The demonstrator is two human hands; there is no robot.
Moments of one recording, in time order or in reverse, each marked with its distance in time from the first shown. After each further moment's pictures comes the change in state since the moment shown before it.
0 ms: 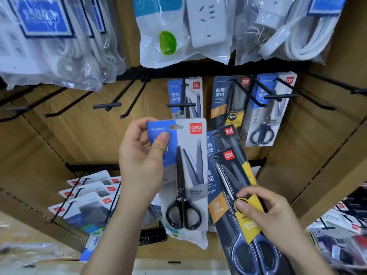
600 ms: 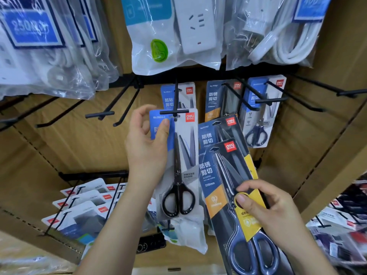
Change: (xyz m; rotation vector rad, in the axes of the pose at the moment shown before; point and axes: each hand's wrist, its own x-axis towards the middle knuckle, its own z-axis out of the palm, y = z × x) left_hand 0.033 -0.011 0.022 0.208 0.049 0.091; right_hand 0.000 -0.020 0.000 0.059 0.068 -0.075
